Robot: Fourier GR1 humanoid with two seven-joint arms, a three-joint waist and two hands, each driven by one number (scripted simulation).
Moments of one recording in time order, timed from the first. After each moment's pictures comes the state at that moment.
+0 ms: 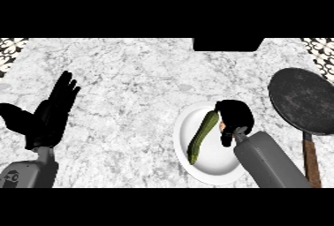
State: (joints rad) left arm -0.15 0.26 -0.01 -1.58 0.20 0.15 0.20; right arm -0.45 -0.22 0.42 -1.21 0.87 0.35 0.63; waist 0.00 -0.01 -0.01
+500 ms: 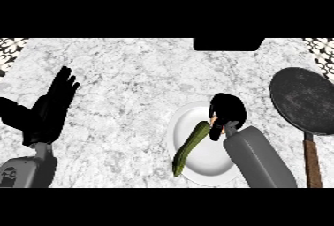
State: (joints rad) left arm -0.18 0.24 0.02 -1.59 0.19 0.13 0.24; right arm -0.49 -0.11 0.31 -1.17 0.90 0.28 0.69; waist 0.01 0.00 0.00
